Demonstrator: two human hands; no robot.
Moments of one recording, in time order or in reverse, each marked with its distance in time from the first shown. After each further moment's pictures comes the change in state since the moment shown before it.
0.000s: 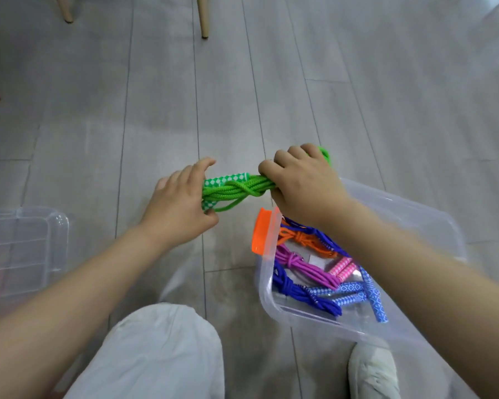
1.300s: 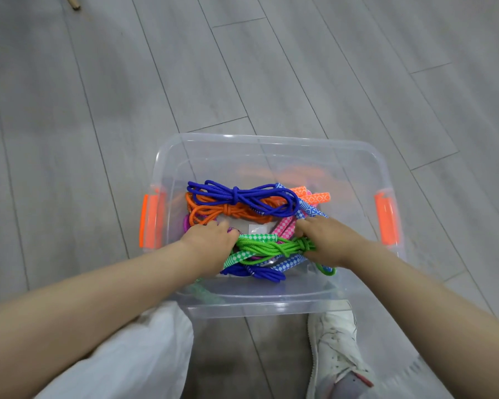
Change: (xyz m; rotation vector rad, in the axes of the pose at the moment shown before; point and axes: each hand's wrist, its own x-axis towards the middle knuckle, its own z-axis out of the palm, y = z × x) left_hand 0.002 0.168 0.151 0.690 -0.801 0.492; right_hand -0.263 0.090 0.127 0.532 -0.718 0.335
